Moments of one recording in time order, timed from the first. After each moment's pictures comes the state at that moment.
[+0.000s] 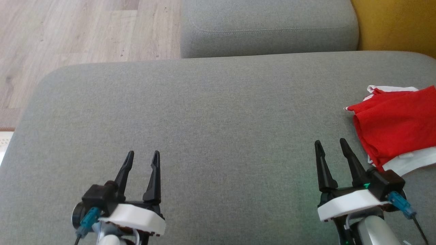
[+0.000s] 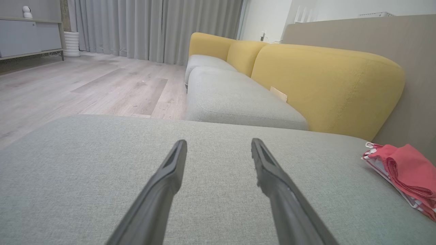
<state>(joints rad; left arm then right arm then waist) 0.04 0.05 -0.23 0.13 -0.24 0.01 -0.25 -0.05 -0.05 0.11 0.31 0.22 0.13 -0.25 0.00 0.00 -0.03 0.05</state>
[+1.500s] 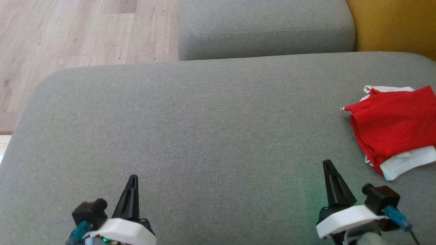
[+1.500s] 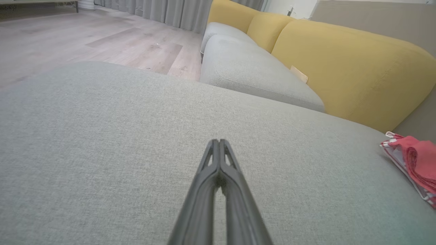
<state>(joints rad) 0.09 0.05 -0.19 0.24 -0.33 0.00 -0.24 0.01 -0.05 0.12 0.36 0.25 0.13 -0.24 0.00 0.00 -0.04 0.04</state>
